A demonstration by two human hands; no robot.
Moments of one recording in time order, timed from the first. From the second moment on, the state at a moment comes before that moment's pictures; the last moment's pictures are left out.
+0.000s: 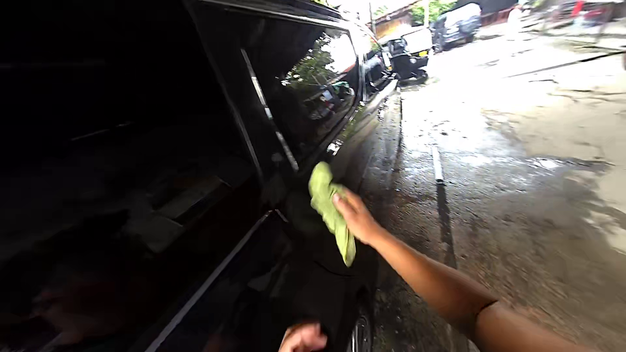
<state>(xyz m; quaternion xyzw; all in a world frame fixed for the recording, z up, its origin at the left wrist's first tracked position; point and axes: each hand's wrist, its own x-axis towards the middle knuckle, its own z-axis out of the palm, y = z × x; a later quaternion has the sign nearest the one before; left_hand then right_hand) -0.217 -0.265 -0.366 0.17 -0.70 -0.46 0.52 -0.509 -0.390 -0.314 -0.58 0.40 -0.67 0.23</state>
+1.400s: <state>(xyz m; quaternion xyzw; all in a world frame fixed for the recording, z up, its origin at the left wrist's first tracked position) -0.947 -0.734 -0.494 0.44 -0.65 -0.53 0.32 -1.207 -0.647 -0.539 -0.31 0.55 -0.59 0.51</state>
